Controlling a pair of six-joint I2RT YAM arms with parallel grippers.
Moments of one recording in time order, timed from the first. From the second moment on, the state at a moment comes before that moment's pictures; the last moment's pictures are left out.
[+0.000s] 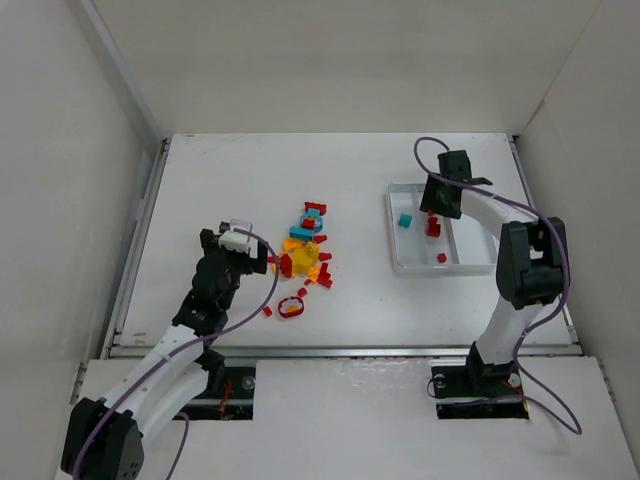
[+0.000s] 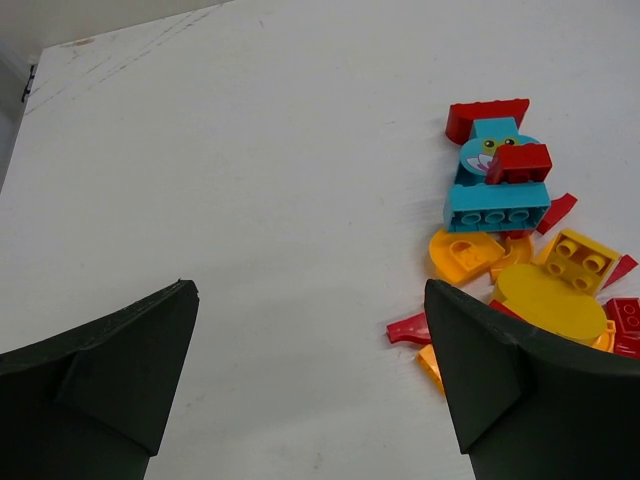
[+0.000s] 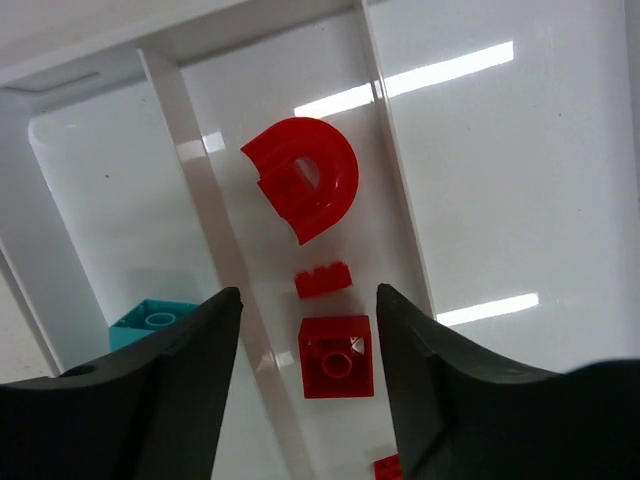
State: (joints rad) left arm -0.39 0.72 0.26 0.30 -0.23 0.09; right arm 0.12 1.83 1.29 -0.40 0.18 0.35
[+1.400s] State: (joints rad) left arm -0.37 0.71 0.25 0.30 -0.23 0.10; right arm 0.86 1.83 1.18 -0.33 -0.19 -0.01
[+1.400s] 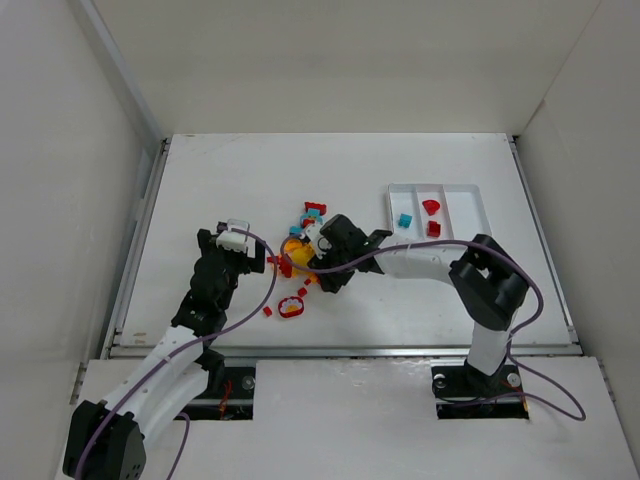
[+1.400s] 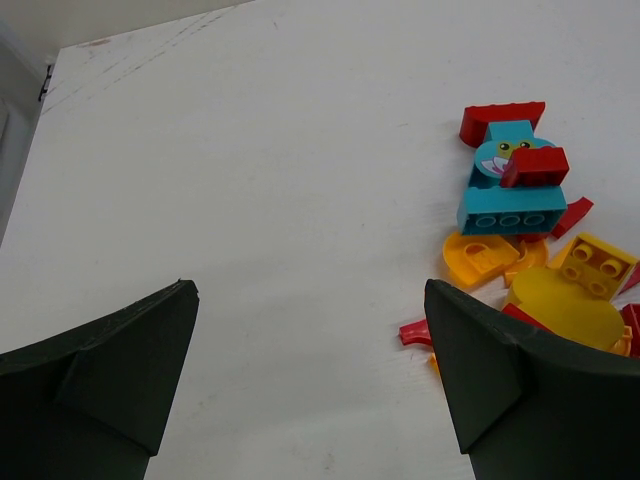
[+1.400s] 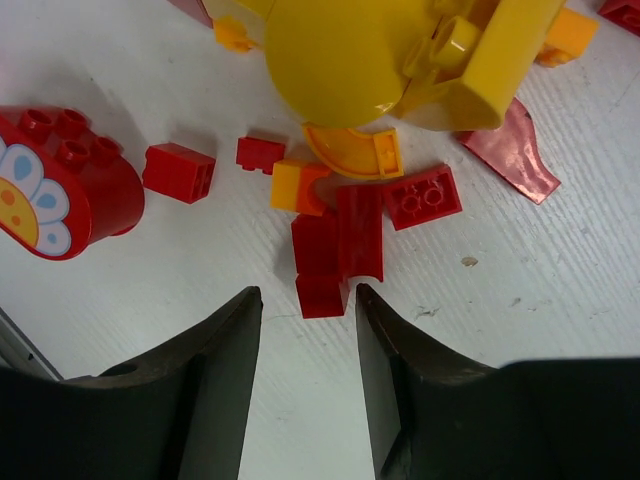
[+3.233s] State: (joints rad) left arm -0.36 0.69 0.24 0.32 -0.19 0.12; right arm 0.12 1.65 1.11 -0.41 0.14 0.37
